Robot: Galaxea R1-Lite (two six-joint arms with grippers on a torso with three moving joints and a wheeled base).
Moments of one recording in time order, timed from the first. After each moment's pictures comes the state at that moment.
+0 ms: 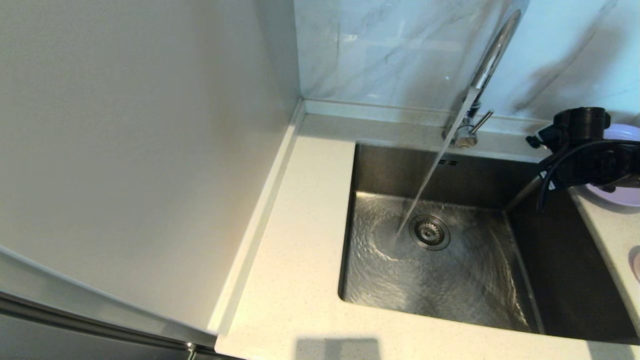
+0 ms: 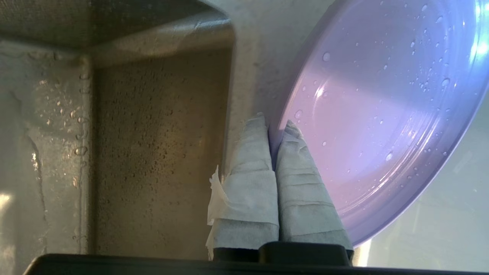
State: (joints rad) left arm 0.00 0.00 0.00 0.00 0.00 0.00; right arm -0.18 2.12 -1.63 -0.05 -0.64 -0.52
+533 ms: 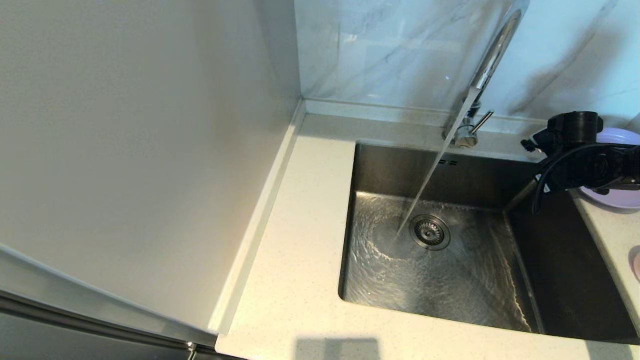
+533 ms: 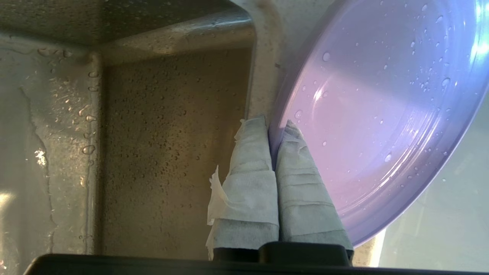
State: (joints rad) left arm 0.00 0.00 0.00 0.00 0.00 0.00; right arm -0.18 2.14 -1.63 -0.05 -0.64 -0.52
